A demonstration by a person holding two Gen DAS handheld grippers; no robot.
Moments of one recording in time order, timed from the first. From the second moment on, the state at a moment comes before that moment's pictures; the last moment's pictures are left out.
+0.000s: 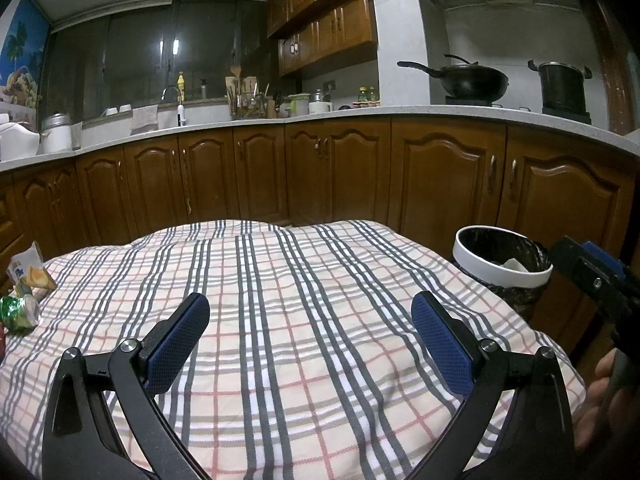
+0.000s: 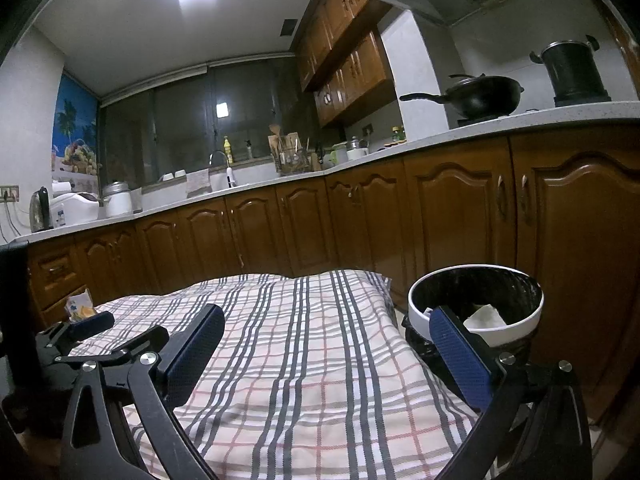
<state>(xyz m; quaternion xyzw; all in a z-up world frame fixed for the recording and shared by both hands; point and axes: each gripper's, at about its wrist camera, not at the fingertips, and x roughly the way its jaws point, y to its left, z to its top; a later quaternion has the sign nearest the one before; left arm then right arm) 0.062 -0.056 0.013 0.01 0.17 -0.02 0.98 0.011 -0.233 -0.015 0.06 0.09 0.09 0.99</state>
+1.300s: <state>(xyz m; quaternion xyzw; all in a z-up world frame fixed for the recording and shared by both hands) 0.065 -0.059 0.008 0.01 0.18 -0.03 0.98 0.010 -0.230 -0.014 0.06 0.09 0.09 0.99</state>
